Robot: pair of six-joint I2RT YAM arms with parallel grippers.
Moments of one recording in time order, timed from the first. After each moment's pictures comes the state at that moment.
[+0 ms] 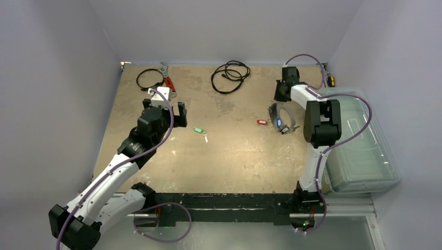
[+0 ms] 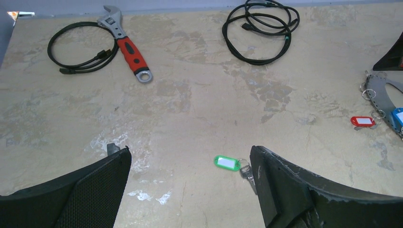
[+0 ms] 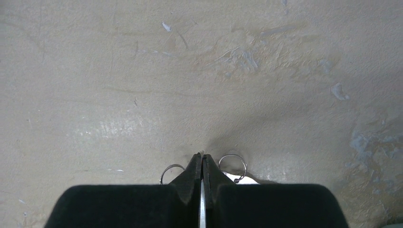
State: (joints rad) left arm -0.50 0.88 0.77 -0.17 -0.34 -0.17; right arm 0.06 2.09 1.51 -0.33 0.09 0.24
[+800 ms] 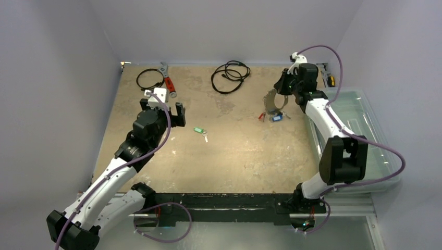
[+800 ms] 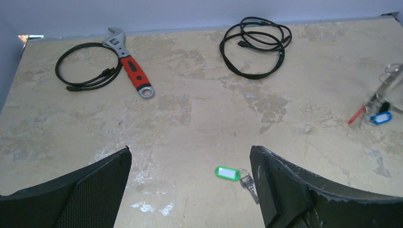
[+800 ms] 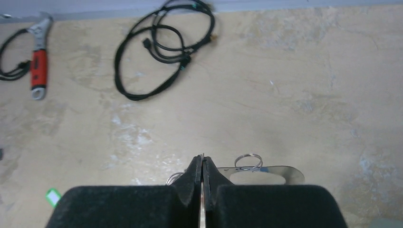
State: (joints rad) left arm -0.50 0.82 0.75 -0.12 -0.36 -0.14; right arm 0.06 1.59 1.23 -0.15 -0.20 0.19
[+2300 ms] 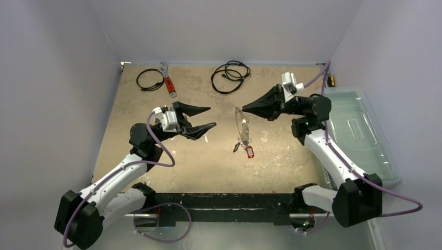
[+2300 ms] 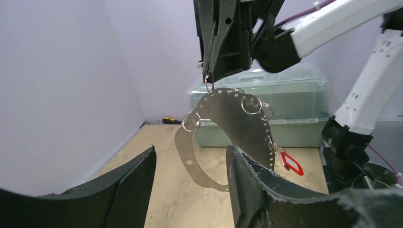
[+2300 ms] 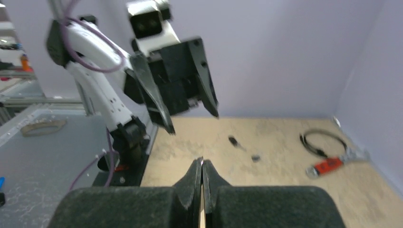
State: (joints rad) left arm -0.50 0.92 0.55 0.87 0.71 -0.15; right arm 0.27 1.17 0.88 0.85 -1.21 0.53
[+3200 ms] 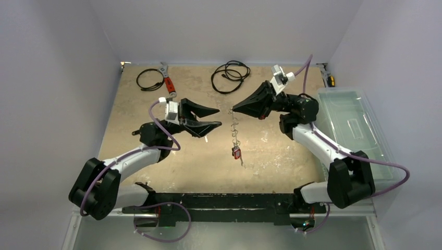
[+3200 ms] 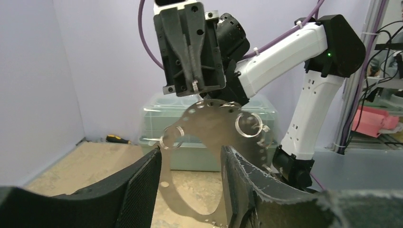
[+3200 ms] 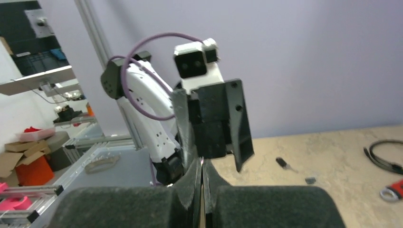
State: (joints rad) left arm -0.51 1.27 0.55 1.46 0.81 -0.59; right arm 0.36 1.37 0.89 1.43 -1.17 1.10
